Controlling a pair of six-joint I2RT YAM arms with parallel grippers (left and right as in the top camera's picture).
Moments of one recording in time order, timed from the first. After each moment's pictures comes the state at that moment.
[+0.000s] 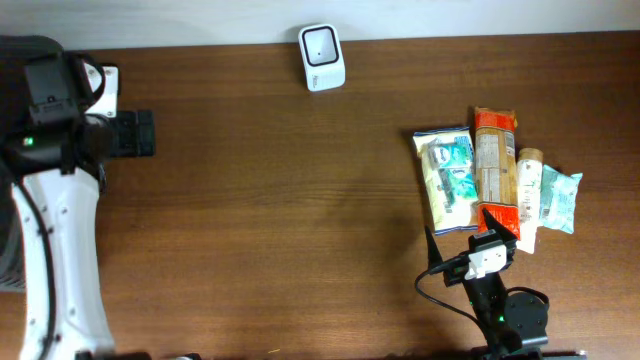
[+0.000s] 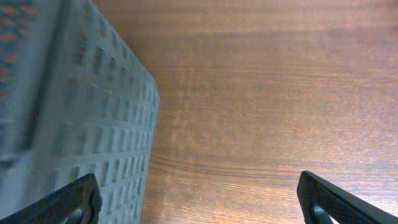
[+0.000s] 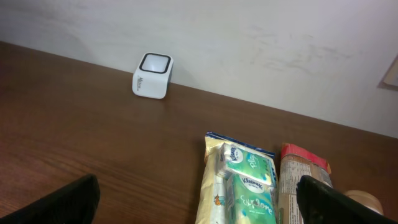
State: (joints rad) left arm 0.19 1.53 1.63 -1.01 -0.11 0.20; right arm 0.10 0.01 0.01 -0.07 -0.12 -0.16
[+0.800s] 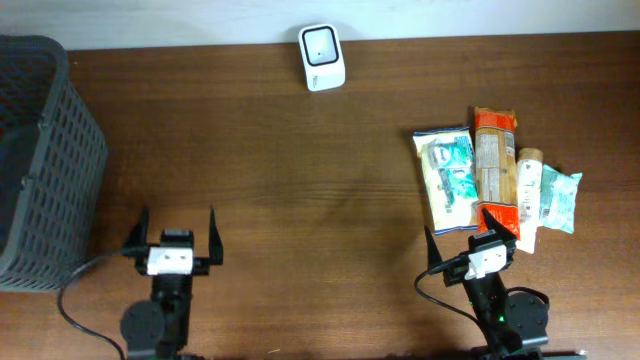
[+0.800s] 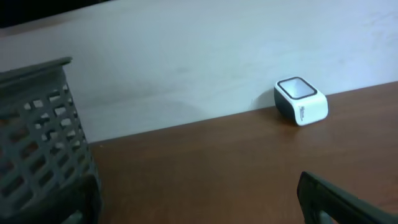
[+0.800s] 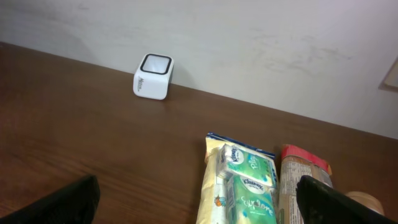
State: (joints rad) left arm 0.02 0.21 0.08 0.16 0.03 0.21; right arm 0.10 0.01 0.01 -0.06 -0.12 -0.16
